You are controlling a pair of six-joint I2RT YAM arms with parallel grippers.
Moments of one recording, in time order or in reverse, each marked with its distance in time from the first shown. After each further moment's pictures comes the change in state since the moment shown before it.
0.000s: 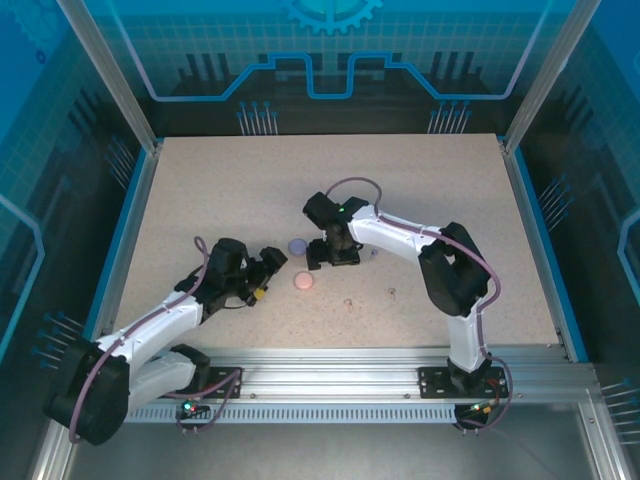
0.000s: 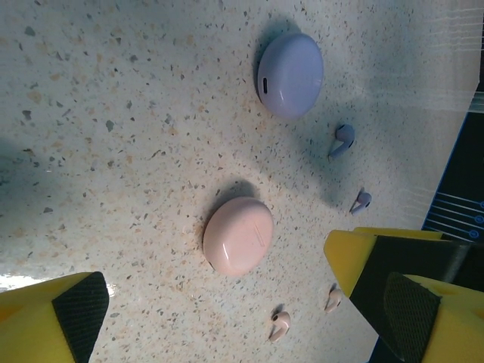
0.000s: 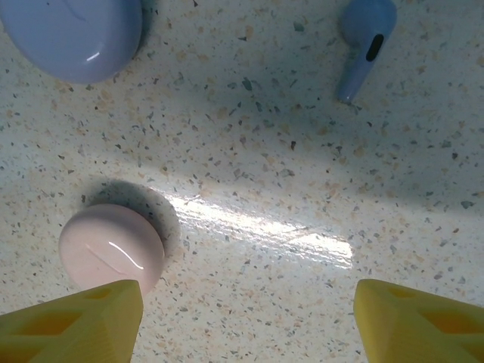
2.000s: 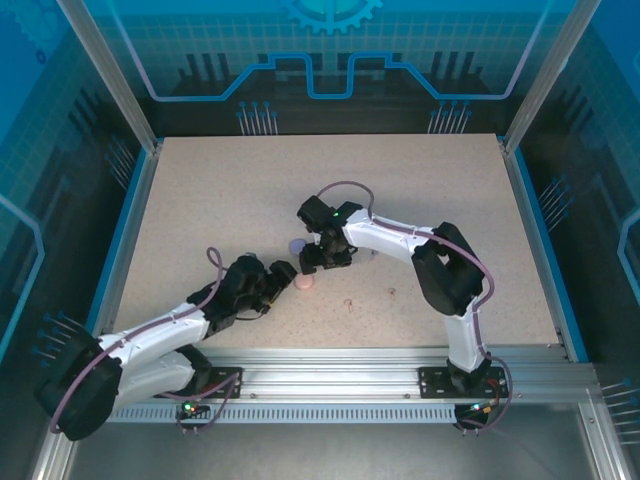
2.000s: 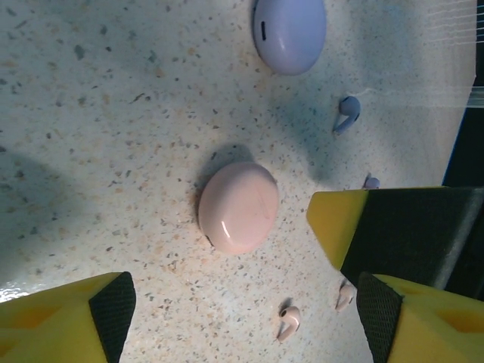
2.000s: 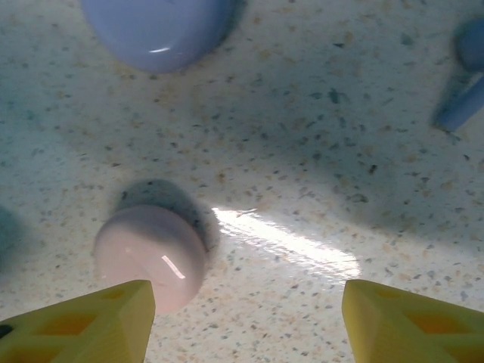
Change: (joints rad) left arm -0.231 -0.012 -0.090 0.137 -0.213 -0.143; right arm 0.017 0.034 -0.010 0.076 -0.051 -0.077
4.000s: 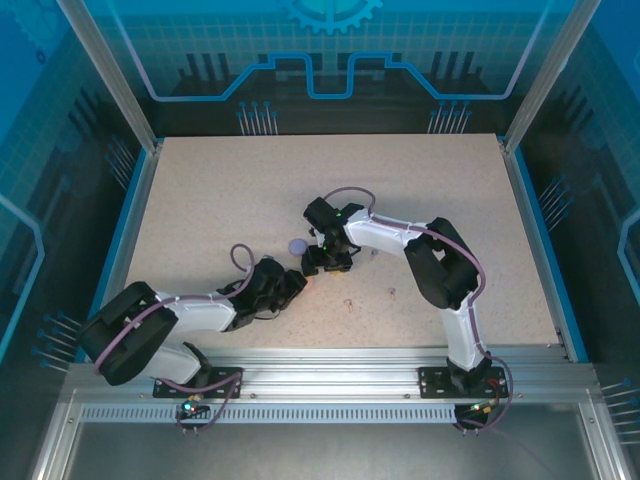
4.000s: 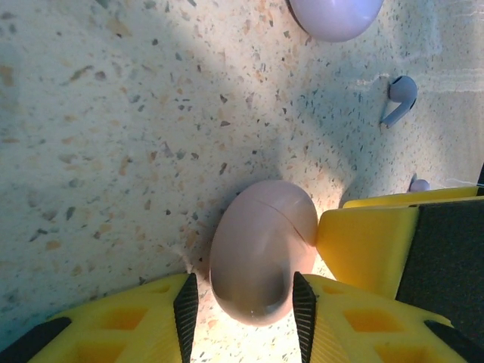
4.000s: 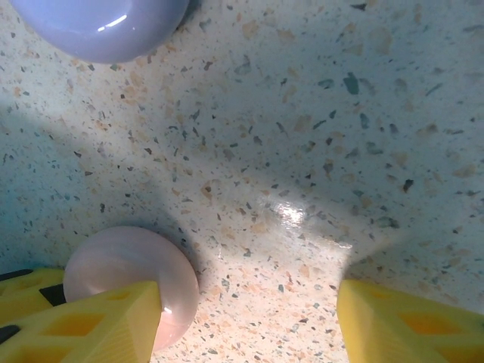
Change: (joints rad) left arm -0.065 0.359 0.004 0.338 -0.028 -0.005; right arm -0.039 0.056 -0.020 0.047 -0.127 0.003
